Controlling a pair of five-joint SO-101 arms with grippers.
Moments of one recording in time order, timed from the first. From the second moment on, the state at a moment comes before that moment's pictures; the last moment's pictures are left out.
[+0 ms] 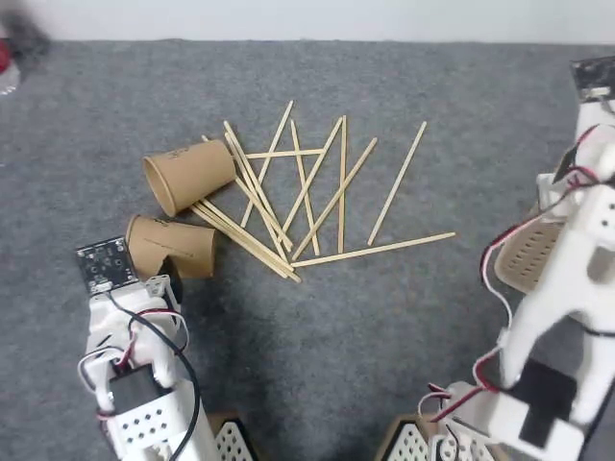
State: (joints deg) left arm -28.8 -97.5 97.1 53.1 1.3; right arm 20.9 -7.0 -10.8 92.9 27.3
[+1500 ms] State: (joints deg) left arm -28.8 -97.5 97.1 53.1 1.3; right arm 12.4 -10.5 0.0 77.4 21.8
